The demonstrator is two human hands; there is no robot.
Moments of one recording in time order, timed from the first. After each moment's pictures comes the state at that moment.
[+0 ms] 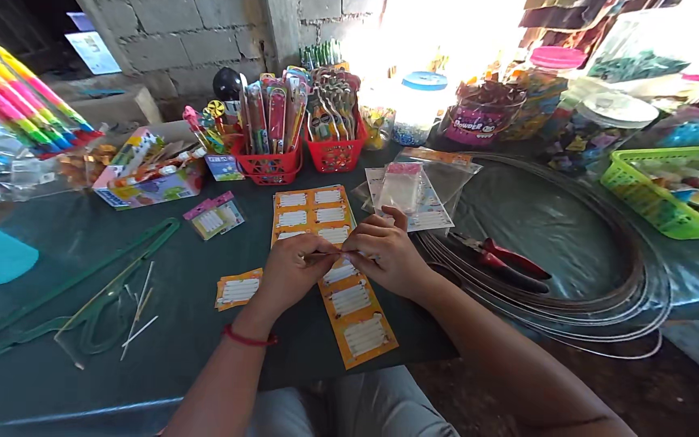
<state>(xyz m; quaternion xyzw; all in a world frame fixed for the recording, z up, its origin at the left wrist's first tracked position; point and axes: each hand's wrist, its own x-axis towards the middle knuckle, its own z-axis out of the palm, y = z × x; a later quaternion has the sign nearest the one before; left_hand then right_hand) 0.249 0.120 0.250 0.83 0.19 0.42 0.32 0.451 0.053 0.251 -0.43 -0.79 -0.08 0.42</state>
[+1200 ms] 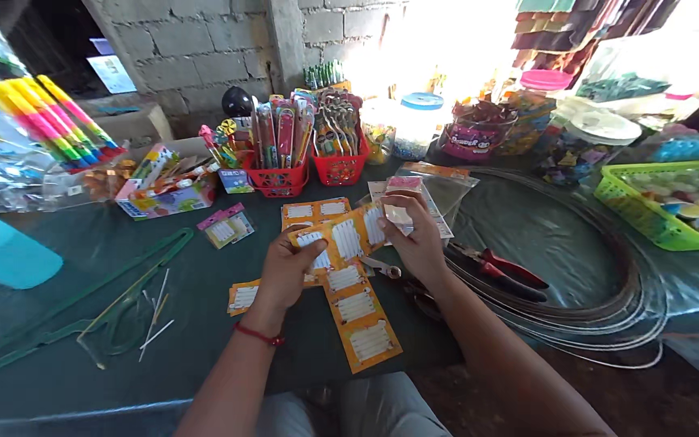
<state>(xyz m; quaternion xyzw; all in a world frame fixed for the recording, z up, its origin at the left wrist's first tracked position) 0.249 0.115 0.268 0.54 0.26 0.51 0.62 0.473 0.059 0.265 -0.52 -0.62 0.01 0.58</state>
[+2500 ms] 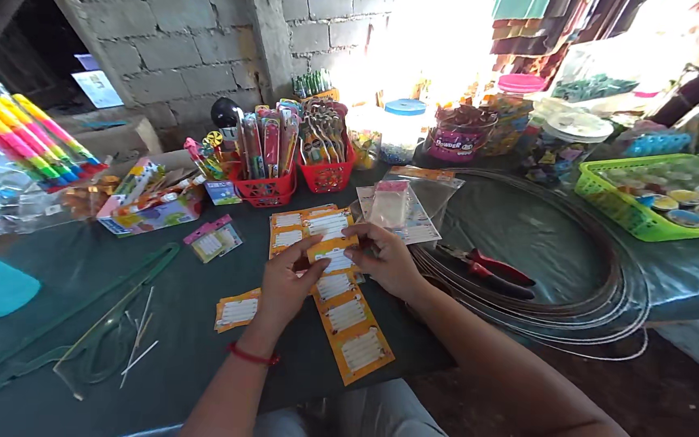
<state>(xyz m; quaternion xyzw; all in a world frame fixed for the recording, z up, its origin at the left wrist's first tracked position) 0.257 0.117 0.249 0.76 0.21 0.49 0.37 0.451 0.054 0.259 -0.45 -0.65 0.19 0.58</state>
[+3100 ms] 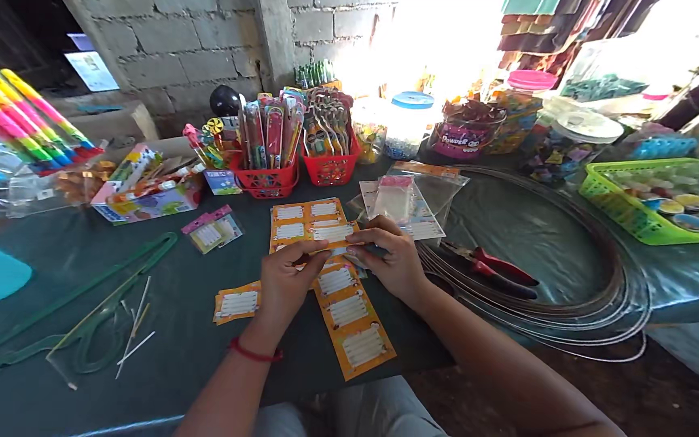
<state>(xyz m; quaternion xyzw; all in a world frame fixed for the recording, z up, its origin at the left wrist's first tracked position) 0.258 0.114 0.246 0.74 0.18 0.56 0.32 0.450 0.056 0.250 -0.43 -0.69 -0.01 0.58</state>
